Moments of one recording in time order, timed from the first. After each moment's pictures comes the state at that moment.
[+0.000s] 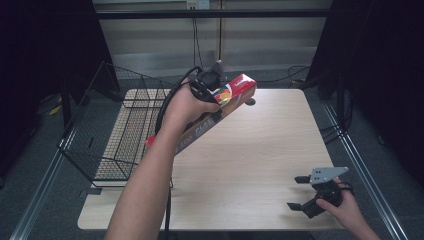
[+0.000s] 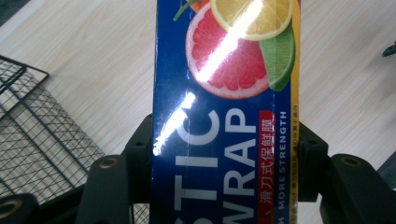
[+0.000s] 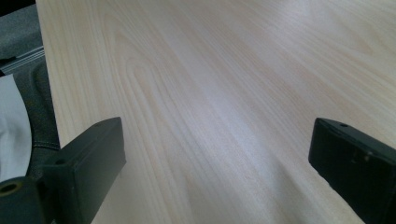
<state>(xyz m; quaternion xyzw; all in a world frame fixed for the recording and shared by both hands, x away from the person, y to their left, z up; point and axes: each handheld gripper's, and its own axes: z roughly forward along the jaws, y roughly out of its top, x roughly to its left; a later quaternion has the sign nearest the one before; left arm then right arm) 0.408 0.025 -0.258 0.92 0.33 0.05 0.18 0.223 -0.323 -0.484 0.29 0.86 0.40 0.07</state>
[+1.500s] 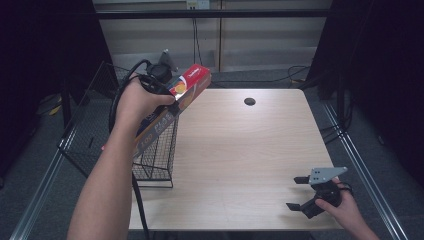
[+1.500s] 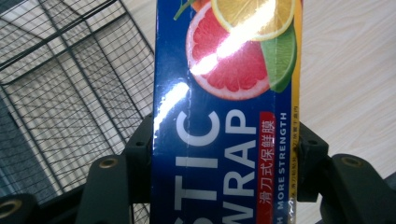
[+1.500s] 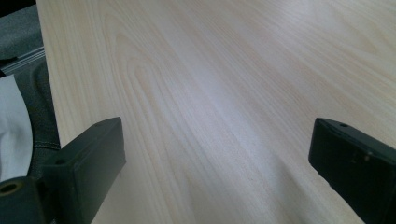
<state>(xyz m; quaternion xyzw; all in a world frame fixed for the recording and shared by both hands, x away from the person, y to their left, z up) 0.410 0.125 -0.237 0.88 0.43 0.08 0.16 0.223 -0.321 -0.486 0.29 0.86 0.40 0.07</state>
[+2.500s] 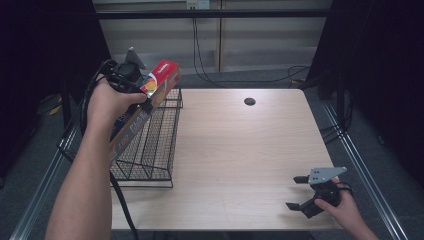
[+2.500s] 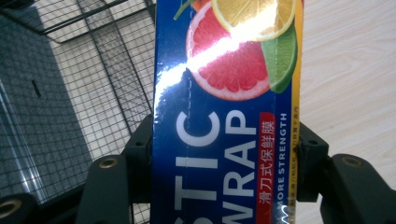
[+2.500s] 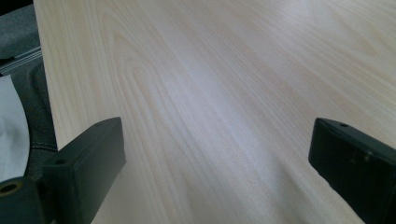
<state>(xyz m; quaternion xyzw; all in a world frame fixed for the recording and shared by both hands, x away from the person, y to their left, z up) 0.407 0.187 -0.232 0.84 0.51 0.10 0.16 0.224 -0.320 -0.486 0.29 0.86 0.40 0.07</state>
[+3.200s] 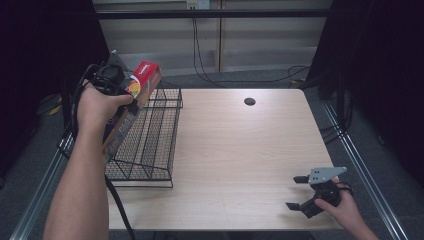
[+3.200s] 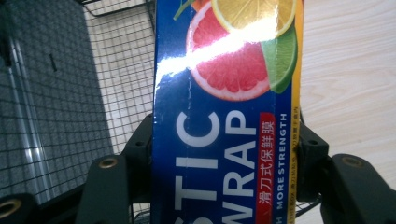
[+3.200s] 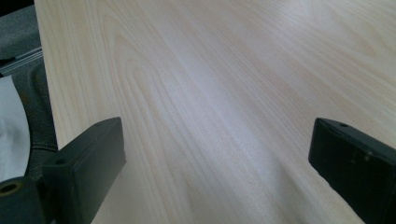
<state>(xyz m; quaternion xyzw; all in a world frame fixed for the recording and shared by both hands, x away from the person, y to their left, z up) 0.409 0.219 -0.241 0.80 0.56 0.11 0.15 0.224 -0.320 -0.485 0.29 0.86 0.40 0.07</state>
